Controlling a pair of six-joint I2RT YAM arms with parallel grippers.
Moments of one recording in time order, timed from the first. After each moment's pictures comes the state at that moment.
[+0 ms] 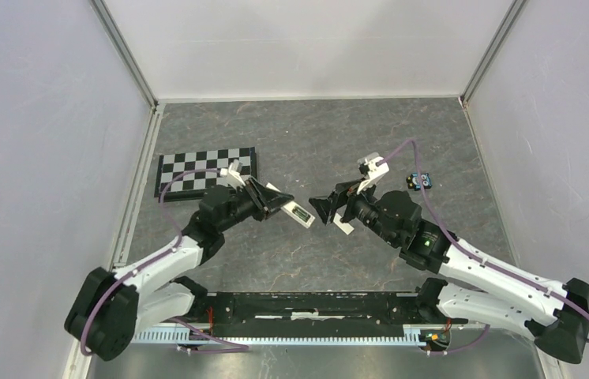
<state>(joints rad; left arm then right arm) -0.51 1.03 0.40 0.49 0.39 -1.20 0.96 0.88 0.70 0.08 0.25 0.39</state>
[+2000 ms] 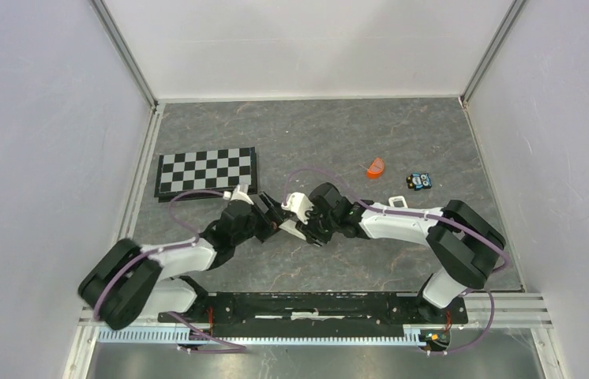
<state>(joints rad) -0.65 1.33 0.26 0.59 0.08 -1.22 0.89 1.62 0.85 -0.12 -0.20 -0.21</state>
